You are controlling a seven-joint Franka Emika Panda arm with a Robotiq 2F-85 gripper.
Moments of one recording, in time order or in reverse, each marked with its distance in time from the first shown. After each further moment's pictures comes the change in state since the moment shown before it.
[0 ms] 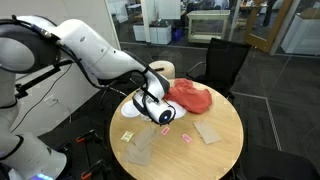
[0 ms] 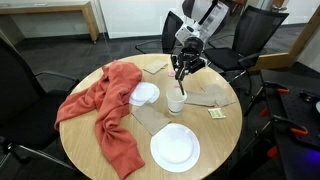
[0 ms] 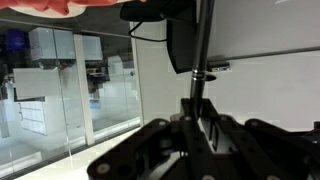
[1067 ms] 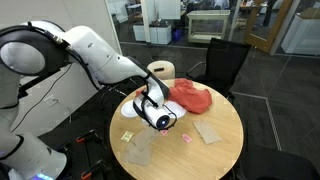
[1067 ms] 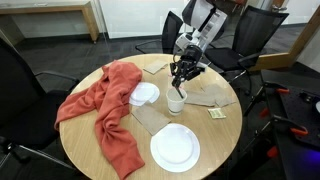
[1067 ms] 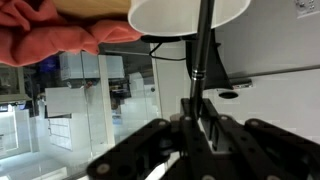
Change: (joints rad) arm 0.023 0.052 -0.015 0.004 0.063 0.127 -0.005
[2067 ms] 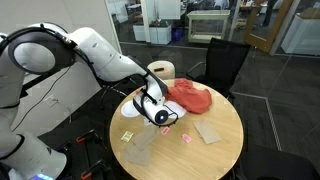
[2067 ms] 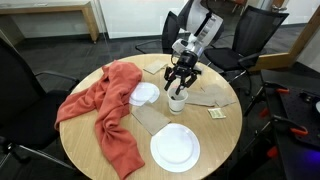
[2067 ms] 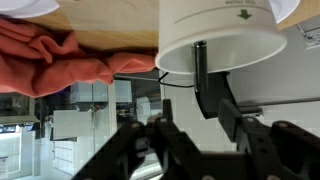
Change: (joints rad) arm 0.058 0.031 0.000 0.026 0.016 0.160 0.000
